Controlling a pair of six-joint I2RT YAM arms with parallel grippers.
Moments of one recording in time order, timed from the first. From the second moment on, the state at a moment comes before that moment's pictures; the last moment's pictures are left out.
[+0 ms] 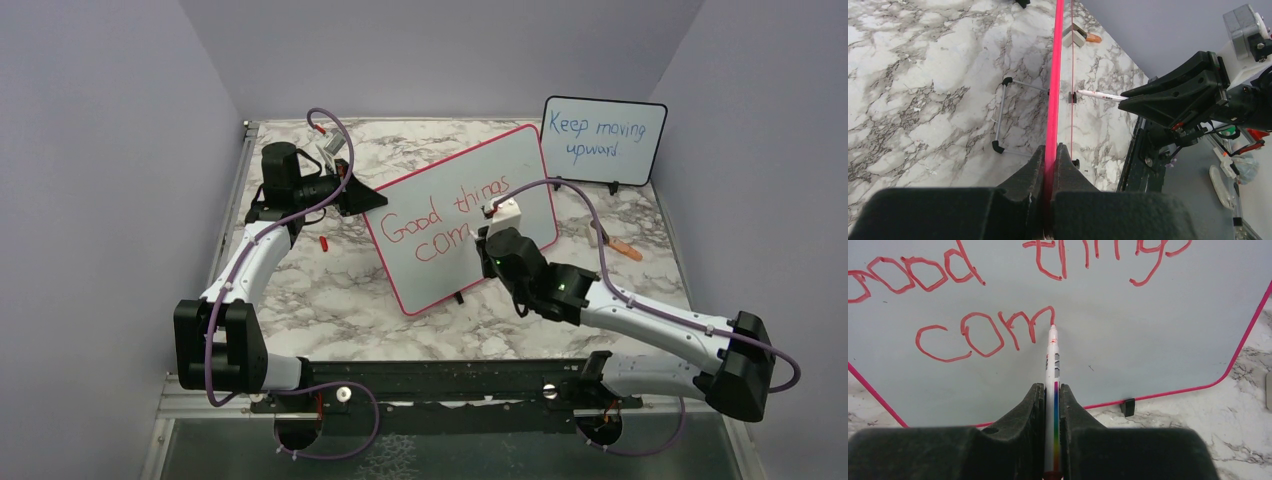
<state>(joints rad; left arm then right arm) -0.07 1.37 0.99 0.02 1.08 -0.26 0.99 1.14 0.83 -0.24 0.61 0.30</state>
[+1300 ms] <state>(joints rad) -0.07 1.37 0.99 0.02 1.08 -0.26 0.92 1.16 0.83 -0.14 0.60 0.25</state>
